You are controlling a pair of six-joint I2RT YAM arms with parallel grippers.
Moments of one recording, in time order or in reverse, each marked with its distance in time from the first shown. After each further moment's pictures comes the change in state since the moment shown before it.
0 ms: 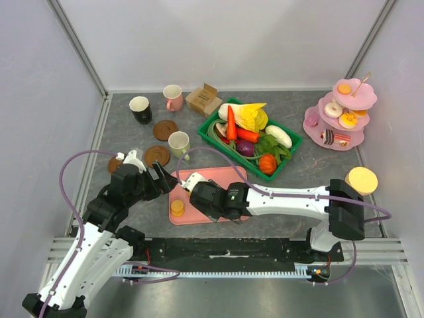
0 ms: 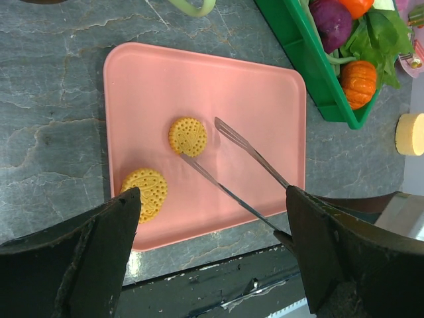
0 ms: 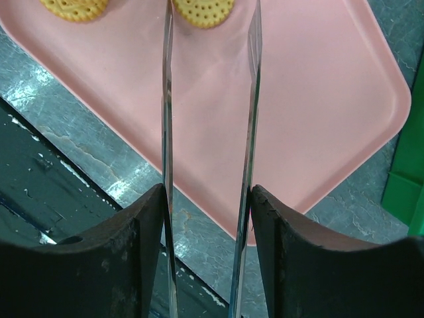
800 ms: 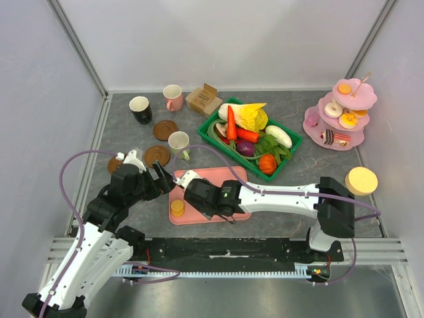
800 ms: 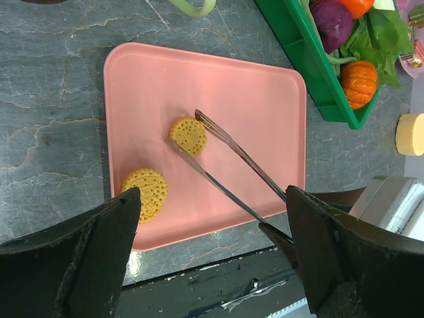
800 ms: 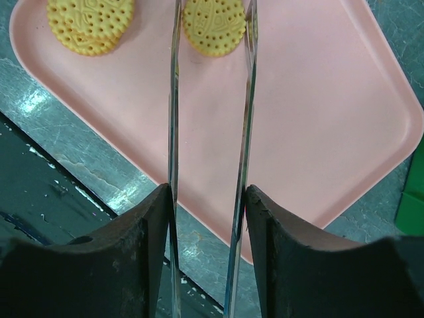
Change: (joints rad) left arm 0.000 0.001 0.000 0.000 0.000 0.000; right arm -0.015 0.081 0.054 0.040 -0.021 0.002
